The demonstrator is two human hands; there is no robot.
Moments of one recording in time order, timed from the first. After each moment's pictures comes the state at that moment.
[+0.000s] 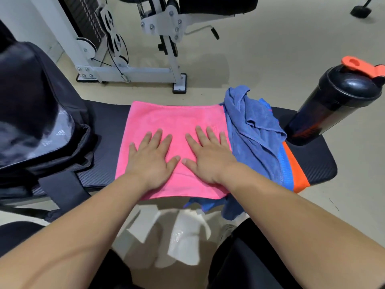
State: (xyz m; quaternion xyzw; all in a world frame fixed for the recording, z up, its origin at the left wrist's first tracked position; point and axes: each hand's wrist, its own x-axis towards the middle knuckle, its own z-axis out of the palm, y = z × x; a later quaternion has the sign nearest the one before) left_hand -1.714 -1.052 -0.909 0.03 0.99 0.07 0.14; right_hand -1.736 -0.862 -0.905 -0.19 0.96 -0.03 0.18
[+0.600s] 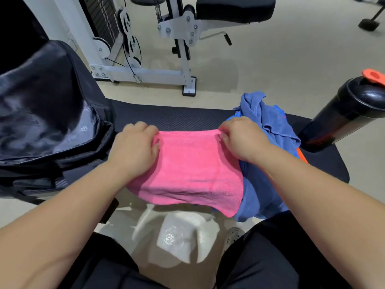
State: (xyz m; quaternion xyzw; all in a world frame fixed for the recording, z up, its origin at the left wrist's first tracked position) left_hand -1.719 -1.127 -0.875 0.06 1.00 0.06 -0.04; right_hand -1.772 -0.840 -0.866 -0.16 0.98 -0.08 0.01
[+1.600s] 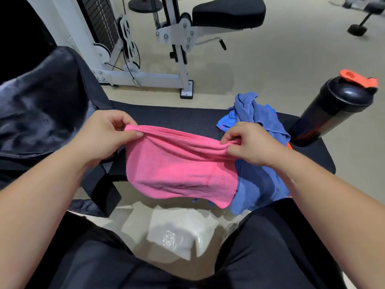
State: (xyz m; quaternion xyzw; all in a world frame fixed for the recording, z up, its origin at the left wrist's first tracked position) left_hand -1.693 -1.166 -0.811 0.00 0.86 0.52 0.01; right_hand -1.722 -0.813 -0.824 -0.19 0.94 -0.28 0.08
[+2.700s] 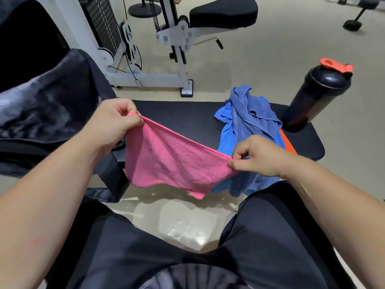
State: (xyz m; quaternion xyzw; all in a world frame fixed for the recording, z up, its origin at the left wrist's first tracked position) left_hand -1.666 -1.153 -0.788 0.01 0.80 0.61 0.00; right_hand -1.640 -0.795 -0.805 -0.21 0.90 -0.32 0.19
